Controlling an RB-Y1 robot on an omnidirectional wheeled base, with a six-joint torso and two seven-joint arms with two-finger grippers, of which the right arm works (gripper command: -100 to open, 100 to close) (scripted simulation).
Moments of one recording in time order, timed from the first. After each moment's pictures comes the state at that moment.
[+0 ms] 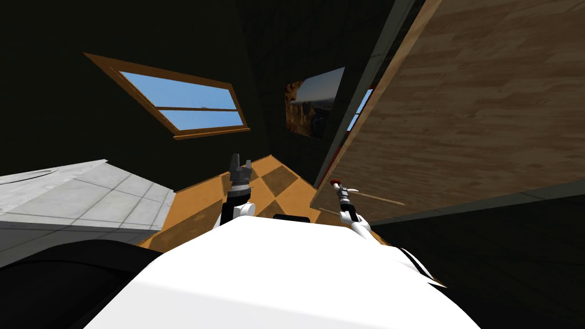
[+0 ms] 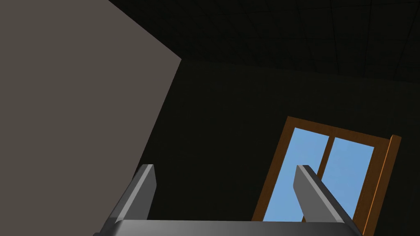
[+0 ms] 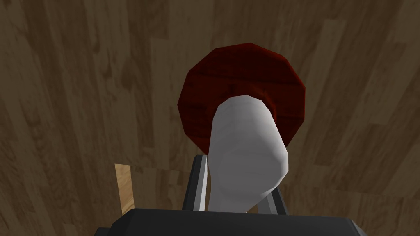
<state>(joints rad) -0.14 -0.41 -0.05 -0.60 -0.13 -0.76 -0.21</state>
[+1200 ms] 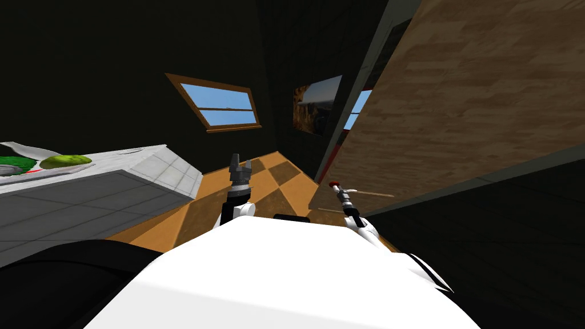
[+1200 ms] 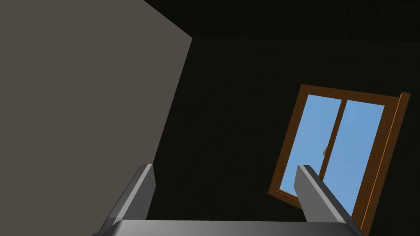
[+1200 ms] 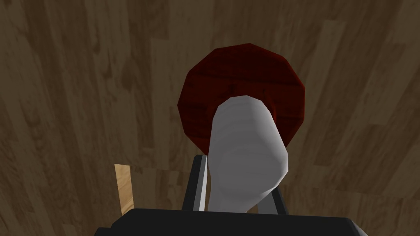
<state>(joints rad) -0.08 -0.49 0.06 -0.63 -0.08 -0.86 -0.33</state>
